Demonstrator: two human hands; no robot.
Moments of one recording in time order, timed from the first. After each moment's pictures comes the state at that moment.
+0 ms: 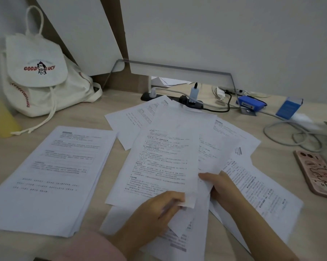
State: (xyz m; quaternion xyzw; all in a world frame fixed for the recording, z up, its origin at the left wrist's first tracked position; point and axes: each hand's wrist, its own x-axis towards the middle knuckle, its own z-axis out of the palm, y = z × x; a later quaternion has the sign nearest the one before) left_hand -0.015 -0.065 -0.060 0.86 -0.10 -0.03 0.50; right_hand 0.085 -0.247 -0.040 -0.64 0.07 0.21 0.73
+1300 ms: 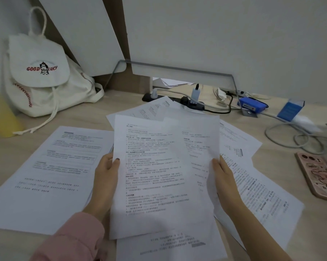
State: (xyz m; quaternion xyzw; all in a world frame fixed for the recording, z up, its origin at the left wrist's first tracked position) left_hand 0.013 0.006 -0.022 0.67 0.29 0.16 0.66; right_hand 0.084 -0.237 -0.031 -0.72 0.04 0.06 0.69
